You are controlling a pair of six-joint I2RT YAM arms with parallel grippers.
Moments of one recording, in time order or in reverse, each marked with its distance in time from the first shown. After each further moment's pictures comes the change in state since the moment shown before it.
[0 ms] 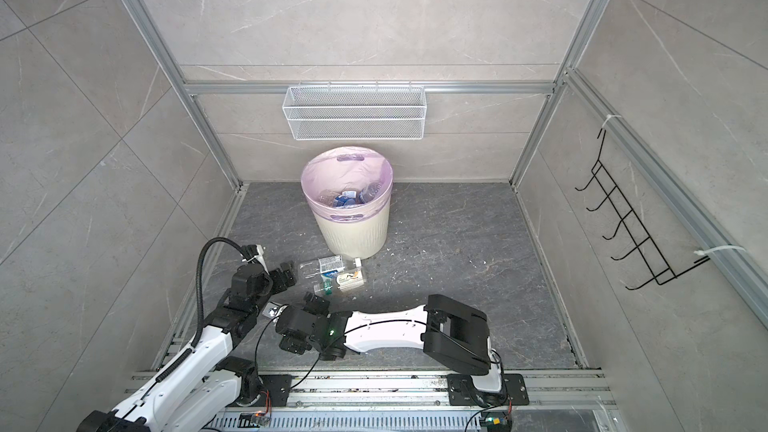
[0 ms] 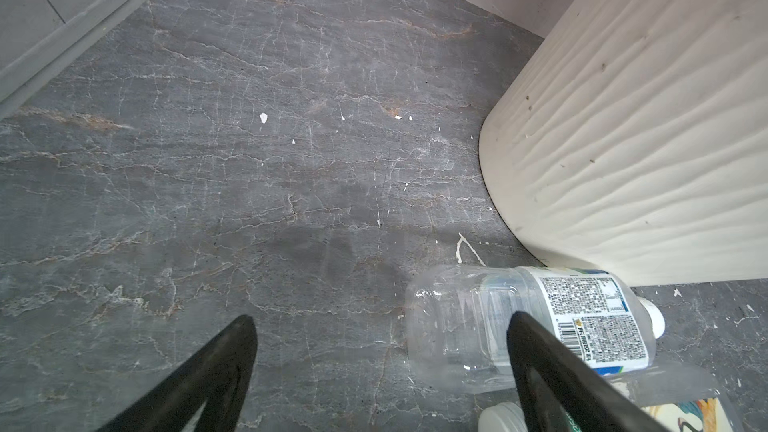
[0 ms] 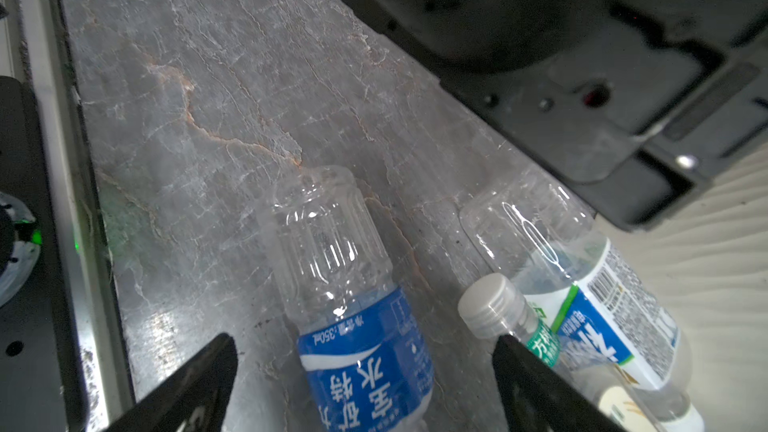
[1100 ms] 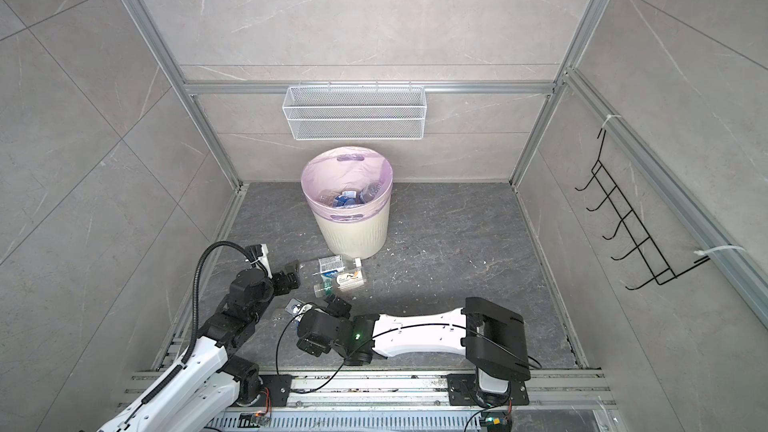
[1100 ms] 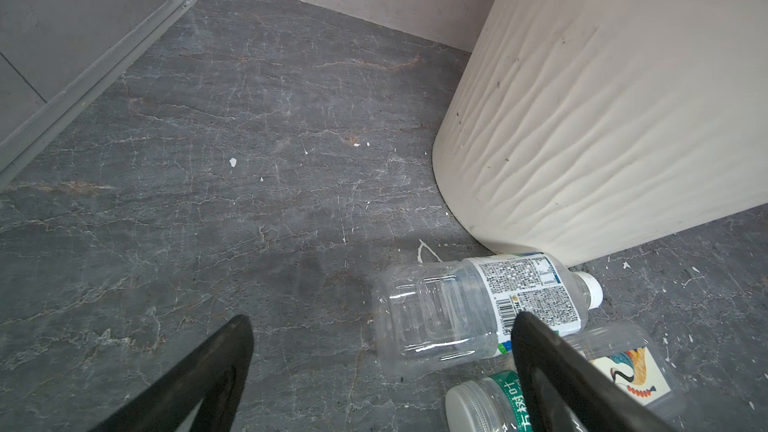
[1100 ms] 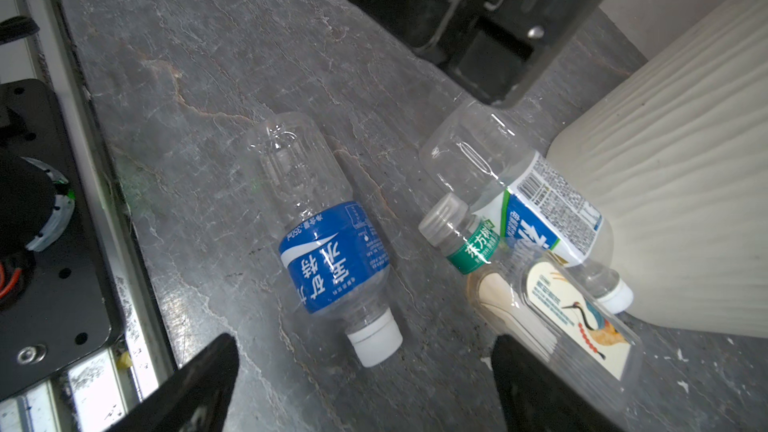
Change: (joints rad) left arm -0.119 -0.124 0.000 -0.021 -0.057 0.089; right arm 0.016 -0.229 -0.209 -0.024 0.045 0.123
